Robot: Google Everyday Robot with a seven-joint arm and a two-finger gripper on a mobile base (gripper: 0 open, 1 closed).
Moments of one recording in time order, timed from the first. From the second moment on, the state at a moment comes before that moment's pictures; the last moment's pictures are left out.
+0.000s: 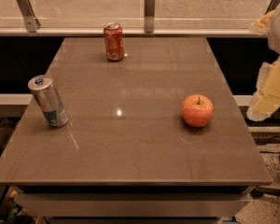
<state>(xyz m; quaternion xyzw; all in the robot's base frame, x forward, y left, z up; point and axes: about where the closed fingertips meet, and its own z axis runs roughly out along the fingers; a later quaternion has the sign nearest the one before) 0.438 -0.212 0.994 -0.60 0.78 -0.05 0.19</state>
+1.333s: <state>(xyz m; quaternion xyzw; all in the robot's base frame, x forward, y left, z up) 0.440 -0.209 0.986 -0.59 0.77 -0.01 0.25</state>
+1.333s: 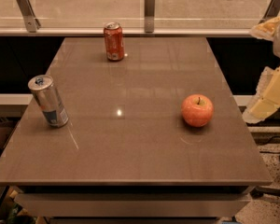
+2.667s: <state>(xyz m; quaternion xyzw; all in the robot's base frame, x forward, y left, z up) 0.471 -0.220 0.930 -0.56 0.76 0.08 0.31</state>
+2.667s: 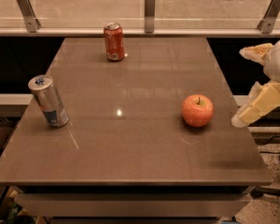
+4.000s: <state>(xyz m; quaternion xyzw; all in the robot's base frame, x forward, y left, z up) 0.478 -0.230 0.914 -0.56 0.75 0.14 0.32</state>
